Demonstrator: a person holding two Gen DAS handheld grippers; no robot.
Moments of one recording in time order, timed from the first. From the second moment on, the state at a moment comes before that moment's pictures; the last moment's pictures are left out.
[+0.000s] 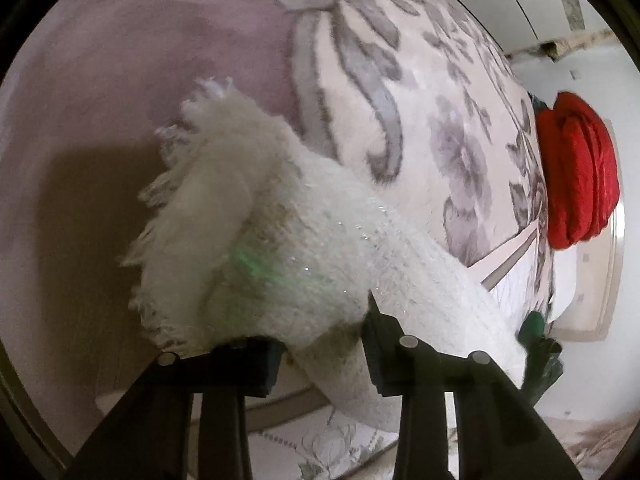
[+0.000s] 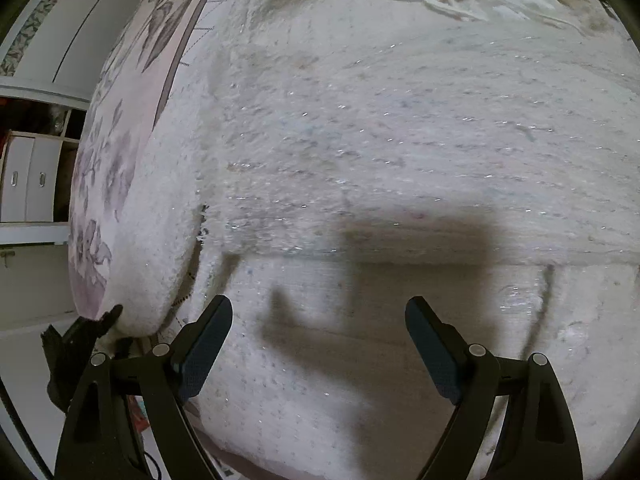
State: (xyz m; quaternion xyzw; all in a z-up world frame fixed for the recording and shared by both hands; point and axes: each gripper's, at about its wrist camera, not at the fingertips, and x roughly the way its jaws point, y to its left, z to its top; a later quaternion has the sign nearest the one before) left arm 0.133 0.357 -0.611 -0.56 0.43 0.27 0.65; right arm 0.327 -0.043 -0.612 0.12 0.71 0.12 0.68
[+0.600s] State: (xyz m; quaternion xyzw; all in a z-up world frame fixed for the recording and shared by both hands) left arm 0.217 0.328 -0.479 -0.28 0.40 0.25 0.84; right arm 0.351 -0.039 -0.591 -0.12 0.67 -0.07 0.73
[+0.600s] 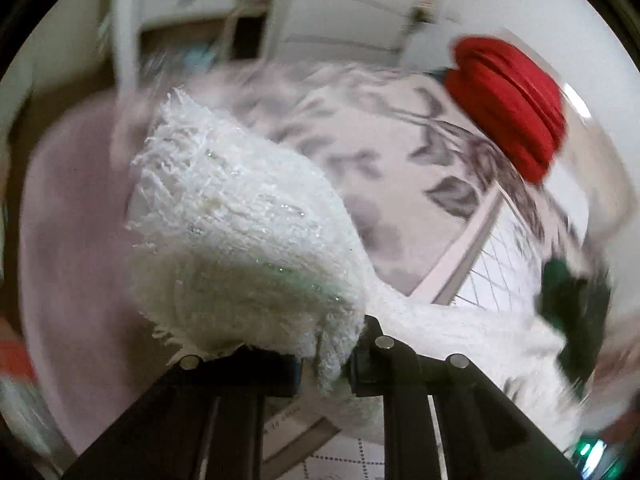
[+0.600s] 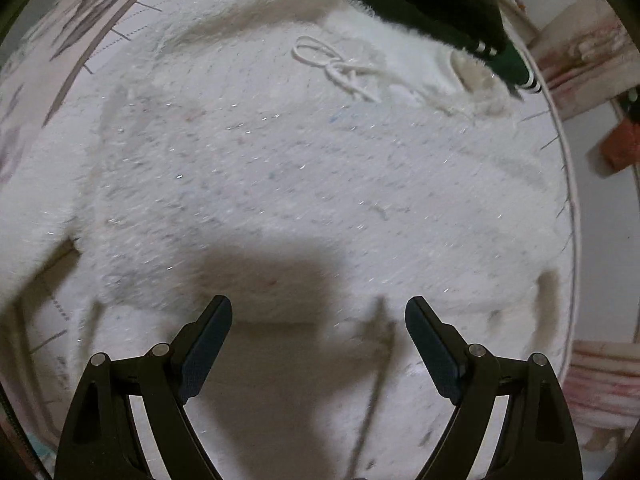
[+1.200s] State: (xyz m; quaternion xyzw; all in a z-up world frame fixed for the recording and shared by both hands) left arm 0.313 -0.060 -0.418 -0.05 0.48 -0.07 0.87; right arm 0.327 -0.263 -0.547 0.09 0.69 -0.11 0.71
